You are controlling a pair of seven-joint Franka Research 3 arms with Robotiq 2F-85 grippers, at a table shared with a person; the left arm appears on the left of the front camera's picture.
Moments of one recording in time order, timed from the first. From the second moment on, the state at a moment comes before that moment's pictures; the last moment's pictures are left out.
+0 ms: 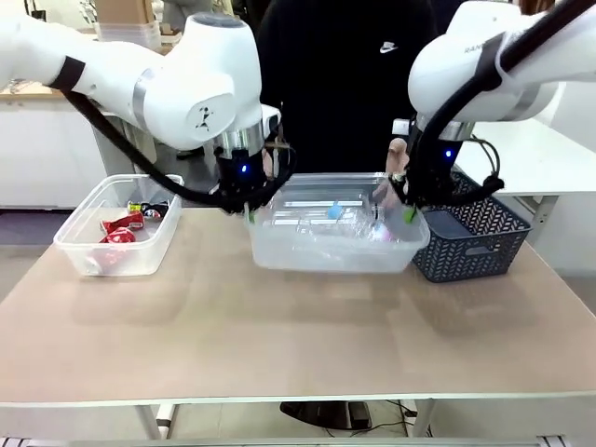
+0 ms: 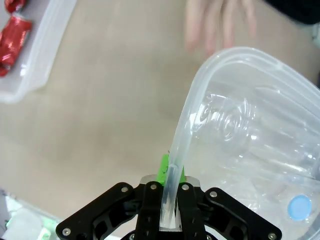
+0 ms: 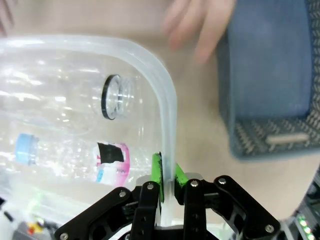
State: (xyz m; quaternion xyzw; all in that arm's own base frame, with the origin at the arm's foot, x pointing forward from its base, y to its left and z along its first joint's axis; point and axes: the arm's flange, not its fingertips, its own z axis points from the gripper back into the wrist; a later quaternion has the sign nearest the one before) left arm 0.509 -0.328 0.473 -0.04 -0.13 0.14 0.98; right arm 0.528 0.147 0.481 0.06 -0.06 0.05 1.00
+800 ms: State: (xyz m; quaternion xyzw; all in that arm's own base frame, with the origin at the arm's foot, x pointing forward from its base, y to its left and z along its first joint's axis) left arm 0.562 -0.332 0.464 -0.05 -0.12 0.15 0.98; right arm 0.576 0.138 0.474 0.07 -0.10 0.04 0.99
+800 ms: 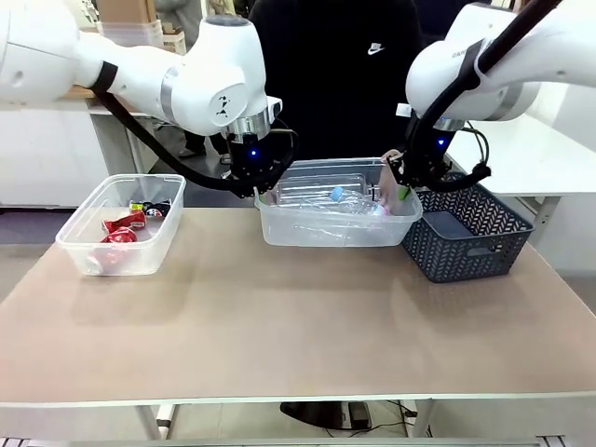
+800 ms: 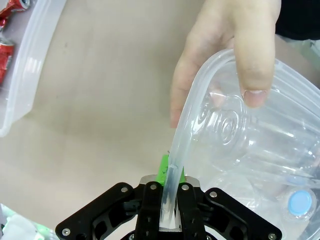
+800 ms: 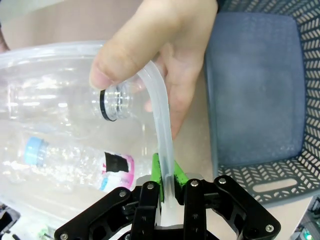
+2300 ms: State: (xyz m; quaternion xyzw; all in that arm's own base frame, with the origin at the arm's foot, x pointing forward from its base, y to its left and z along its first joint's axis) left arm 0.531 -0.277 0.514 -0.16 -0.20 0.03 0.97; right arm 0.460 0.132 0.531 0.11 -0.23 0.04 0.97
